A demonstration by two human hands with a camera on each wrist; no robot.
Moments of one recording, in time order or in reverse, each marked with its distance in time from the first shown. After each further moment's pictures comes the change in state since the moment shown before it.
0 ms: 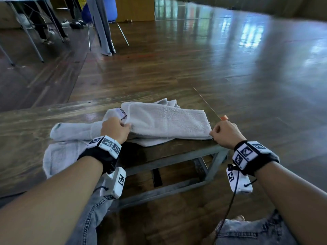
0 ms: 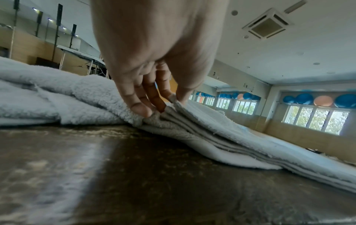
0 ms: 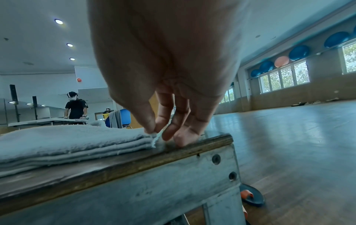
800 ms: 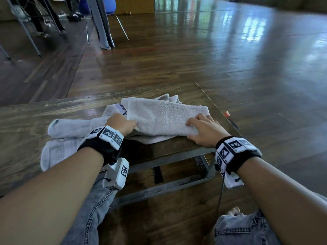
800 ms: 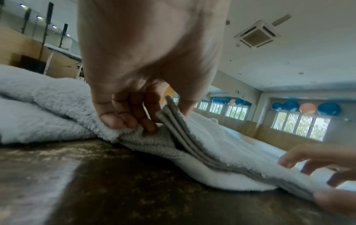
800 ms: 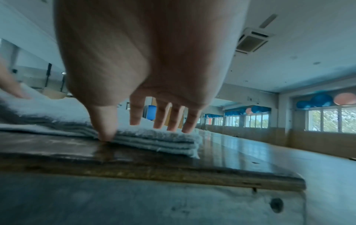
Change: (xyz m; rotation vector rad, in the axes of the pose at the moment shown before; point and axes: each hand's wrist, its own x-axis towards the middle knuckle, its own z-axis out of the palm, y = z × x) left_hand 0.012 0.015 -0.001 0.035 -0.225 -0.123; right_hand 0.000 -0.047 0.028 -0.372 -0.193 -0.358
